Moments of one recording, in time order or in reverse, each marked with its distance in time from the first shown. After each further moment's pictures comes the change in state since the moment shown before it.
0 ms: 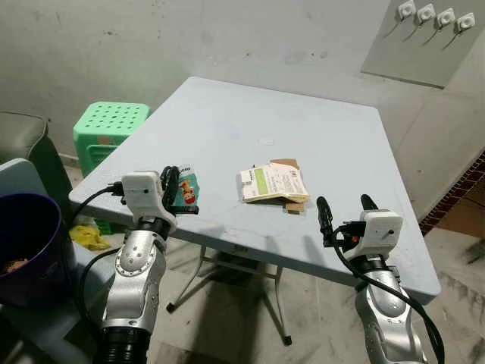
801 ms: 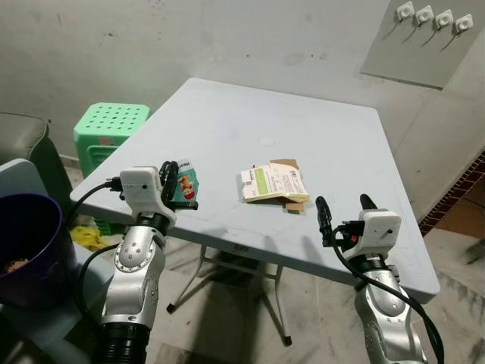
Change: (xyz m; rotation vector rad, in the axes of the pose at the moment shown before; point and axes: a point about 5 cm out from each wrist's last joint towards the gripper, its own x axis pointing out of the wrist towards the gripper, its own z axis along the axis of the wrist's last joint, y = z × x) left arm 0.003 0.000 0.004 0.002 -0.014 -0.005; right arm 0.001 0.000 0.000 -0.018 0.005 0.007
